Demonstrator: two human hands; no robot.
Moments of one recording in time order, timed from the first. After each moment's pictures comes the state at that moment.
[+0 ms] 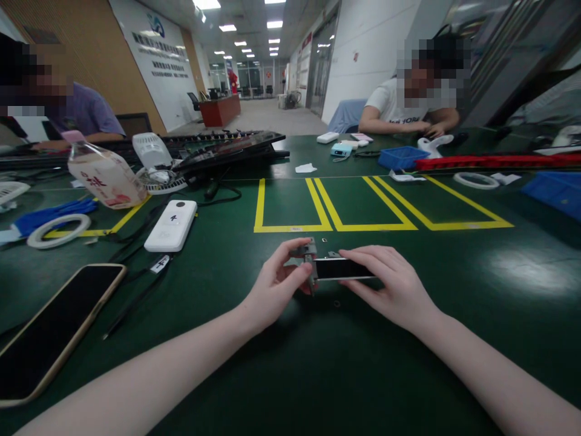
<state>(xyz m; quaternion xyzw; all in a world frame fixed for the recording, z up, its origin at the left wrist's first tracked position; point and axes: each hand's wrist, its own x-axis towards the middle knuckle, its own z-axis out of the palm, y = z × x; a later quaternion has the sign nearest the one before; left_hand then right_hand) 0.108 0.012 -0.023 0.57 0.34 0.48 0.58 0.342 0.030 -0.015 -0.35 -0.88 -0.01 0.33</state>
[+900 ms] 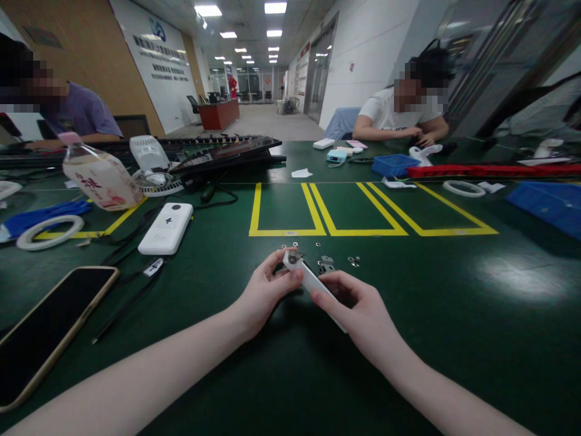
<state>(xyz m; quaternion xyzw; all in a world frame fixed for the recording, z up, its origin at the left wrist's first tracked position) 0.113 0.012 -0.028 0.37 0.35 0.51 0.70 0.290 -0.010 -0.008 -0.53 -0.62 0.47 0.35</state>
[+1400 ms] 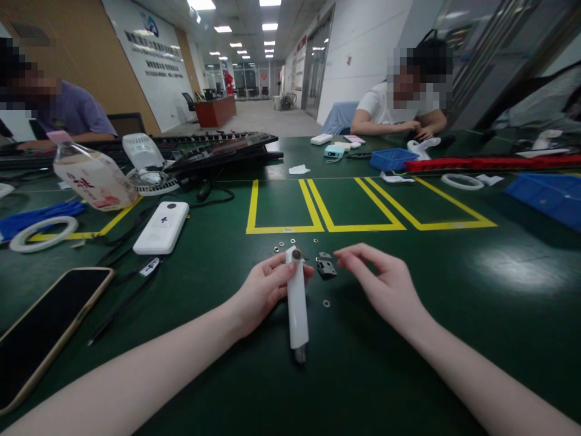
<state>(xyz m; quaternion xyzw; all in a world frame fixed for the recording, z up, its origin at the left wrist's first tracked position) 0.107 0.013 -0.024 0.35 0.31 0.44 0.77 0.329 0.020 -0.004 -0.51 -0.74 0.23 0.38</state>
